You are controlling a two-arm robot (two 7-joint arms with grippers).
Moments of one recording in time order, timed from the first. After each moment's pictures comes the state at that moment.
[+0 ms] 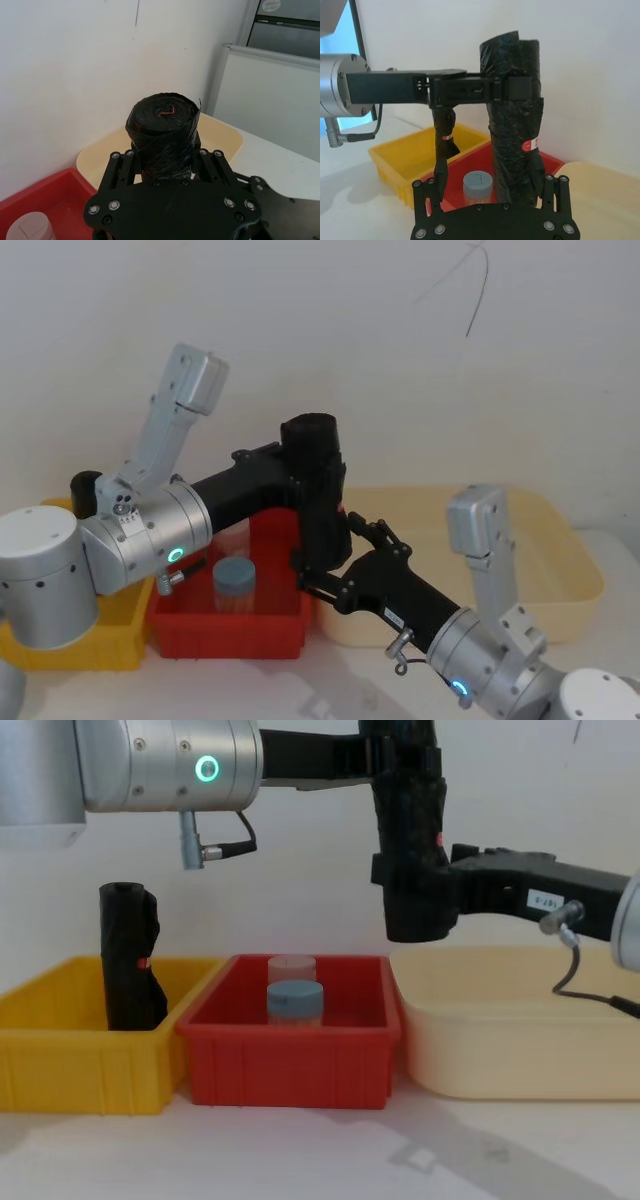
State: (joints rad) left arm -0.64 0.22 0.47 -1.49 -0.53 0.39 -0.44; right arm 0.26 0.31 -0.38 -1.66 0.37 0.07 0.33
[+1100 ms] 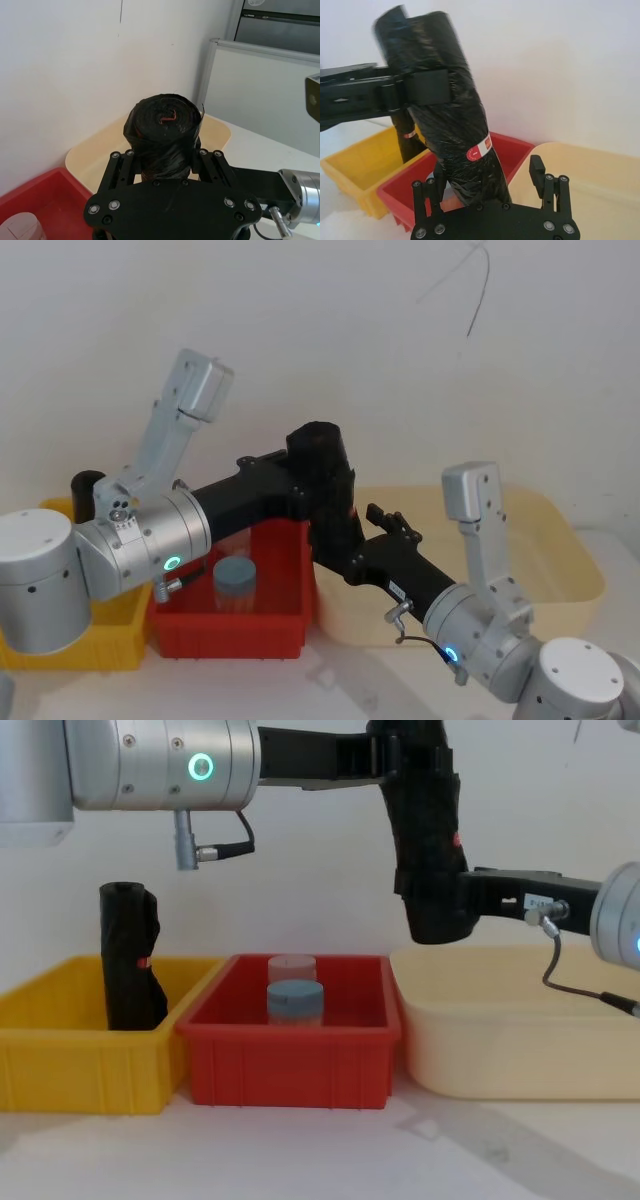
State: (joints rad) left arm -0.64 0.26 0.49 -1.53 -0.56 0.39 -0.46; right arm 0.32 0.23 -0.34 -1.57 0.35 0.18 0.24
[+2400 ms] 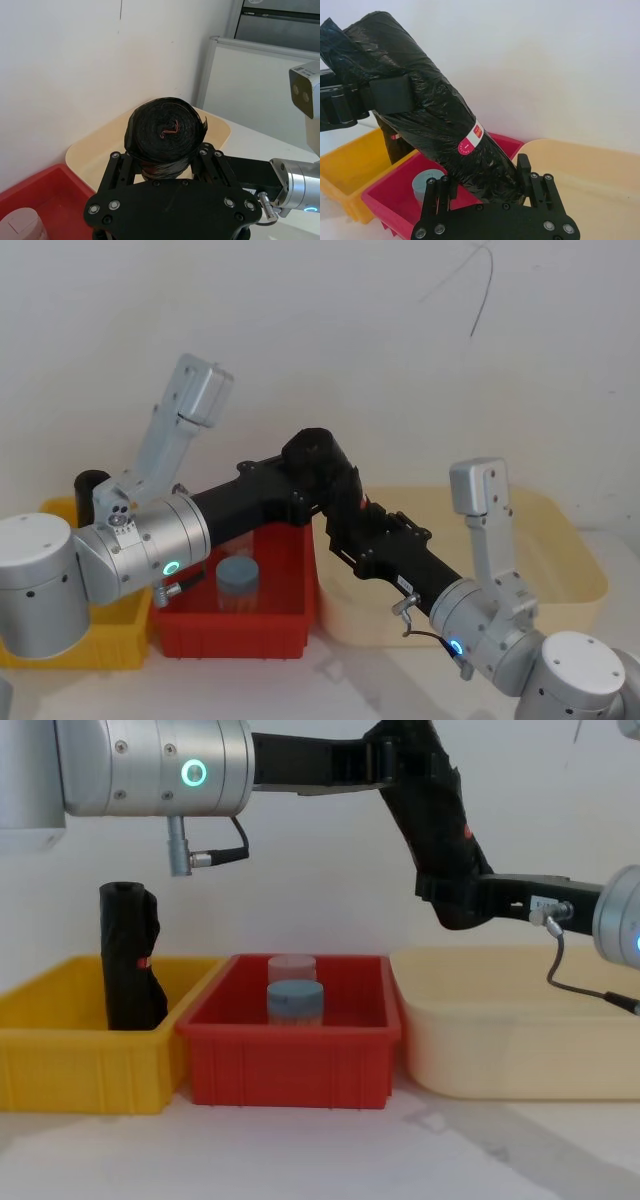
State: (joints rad) left arm -0.63 0.27 0.50 -1.54 -0.57 0.39 -0.46; right arm 0.34 0.21 -0.32 -1.53 0.35 0.19 0.23
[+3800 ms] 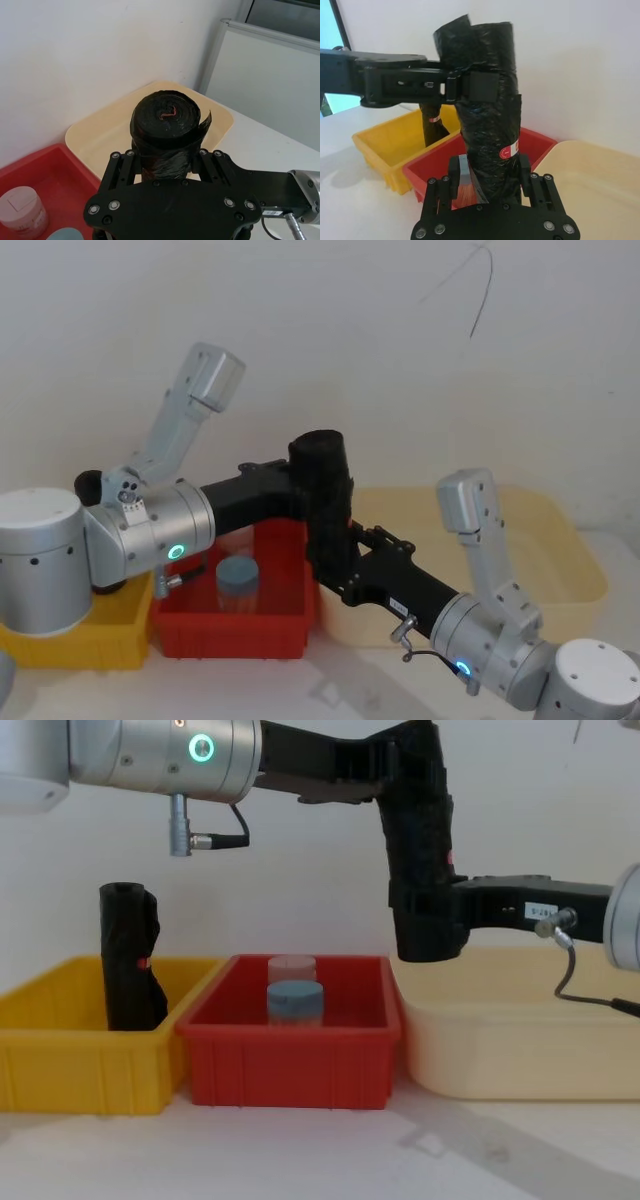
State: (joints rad) left arm -0.68 0.27 0.51 -1.55 -0.62 0.55 -0.39; right arm 0.32 0.30 -0.37 -1.60 0.37 0.21 0.34
